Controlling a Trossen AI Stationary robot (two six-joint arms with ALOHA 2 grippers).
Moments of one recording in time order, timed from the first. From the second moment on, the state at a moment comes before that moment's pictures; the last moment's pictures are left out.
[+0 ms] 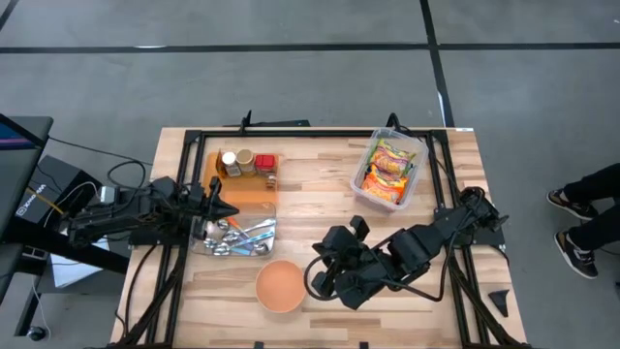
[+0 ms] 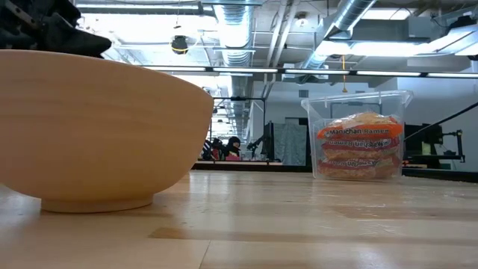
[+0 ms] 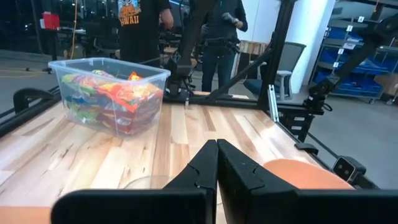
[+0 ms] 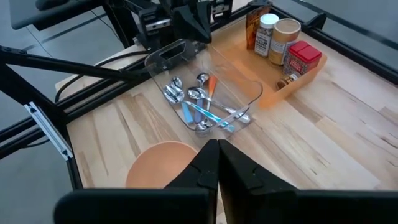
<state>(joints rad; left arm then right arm) 0.20 0.00 0.10 -0.10 0.30 -0.11 0.56 1.95 2.18 -1.14 0.77 0.93</state>
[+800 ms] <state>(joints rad) 0.09 0.00 0.07 -0.01 0.10 -0.11 0.57 1.95 2.18 -1.11 0.70 0.92</state>
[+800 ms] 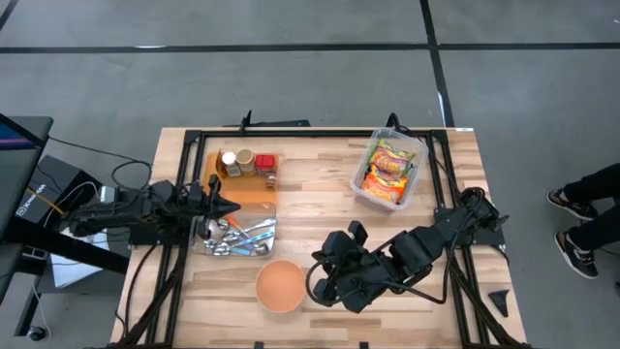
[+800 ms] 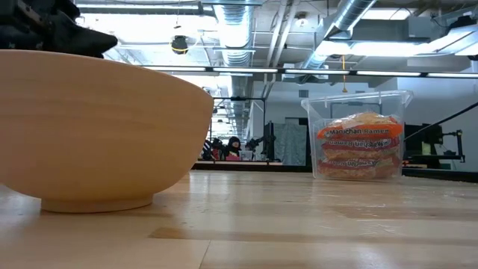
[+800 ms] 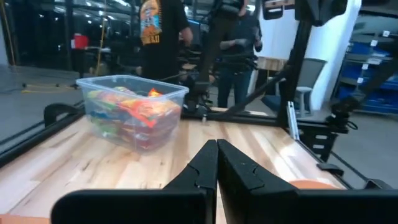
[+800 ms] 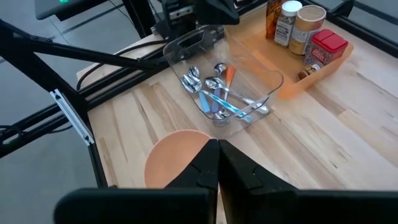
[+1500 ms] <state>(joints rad) -0.01 0.08 0.01 0.03 -0.02 -0.16 0.50 1.95 2.18 -0.94 0.50 0.58</state>
